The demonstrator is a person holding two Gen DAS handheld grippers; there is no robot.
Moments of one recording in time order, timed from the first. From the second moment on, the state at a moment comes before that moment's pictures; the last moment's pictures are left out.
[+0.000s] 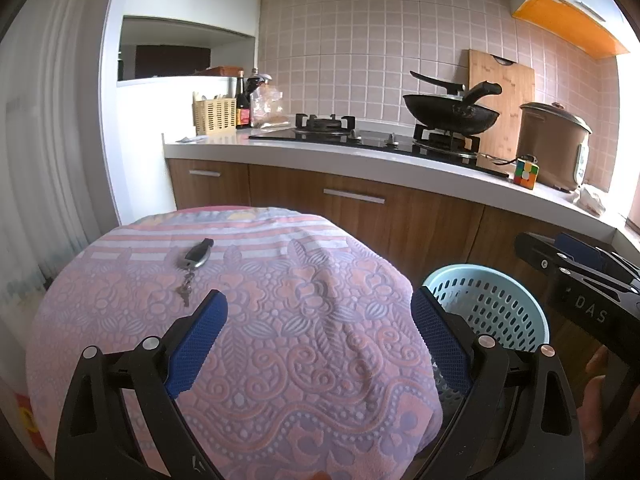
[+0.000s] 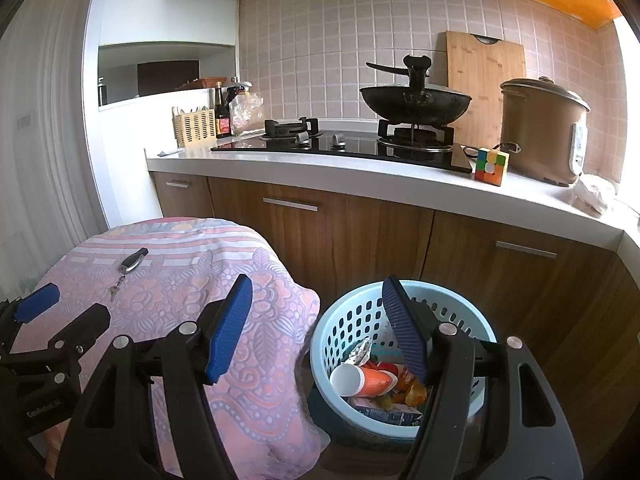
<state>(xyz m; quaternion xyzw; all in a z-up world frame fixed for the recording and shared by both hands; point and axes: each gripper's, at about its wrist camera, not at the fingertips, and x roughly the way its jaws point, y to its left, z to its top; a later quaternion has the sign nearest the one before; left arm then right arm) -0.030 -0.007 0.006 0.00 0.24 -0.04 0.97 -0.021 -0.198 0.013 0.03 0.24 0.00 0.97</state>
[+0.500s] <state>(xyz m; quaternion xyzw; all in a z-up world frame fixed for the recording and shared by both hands) -0.034 -0.007 0.008 0.00 0.23 -0.03 0.97 -0.023 -0.199 0.012 0.03 0.24 0.00 0.97</state>
